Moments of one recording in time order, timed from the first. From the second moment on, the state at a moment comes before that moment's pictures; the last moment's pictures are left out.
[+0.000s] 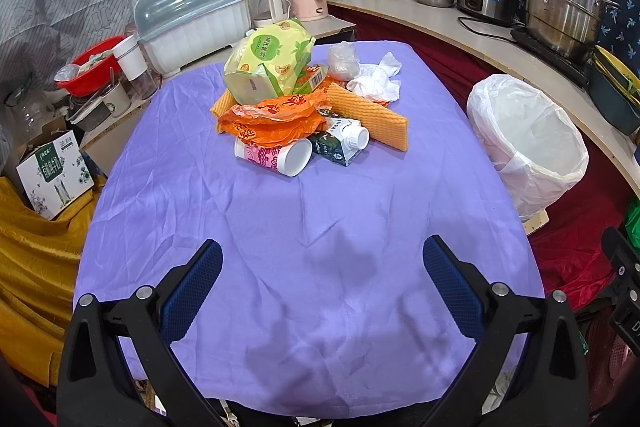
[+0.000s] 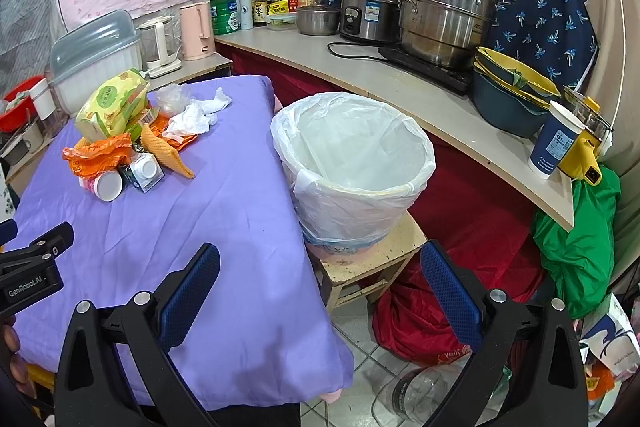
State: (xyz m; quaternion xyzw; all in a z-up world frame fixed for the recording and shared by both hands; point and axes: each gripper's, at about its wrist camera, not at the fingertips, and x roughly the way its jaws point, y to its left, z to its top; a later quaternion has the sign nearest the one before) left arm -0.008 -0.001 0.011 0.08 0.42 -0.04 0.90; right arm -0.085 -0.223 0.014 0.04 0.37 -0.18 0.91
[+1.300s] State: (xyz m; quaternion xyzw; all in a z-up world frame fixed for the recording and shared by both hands) left arm -0.010 0.001 0.012 0.08 0.42 -0.04 0.90; right arm -0.085 -0.222 0.015 0.04 0.37 -0.18 0.91
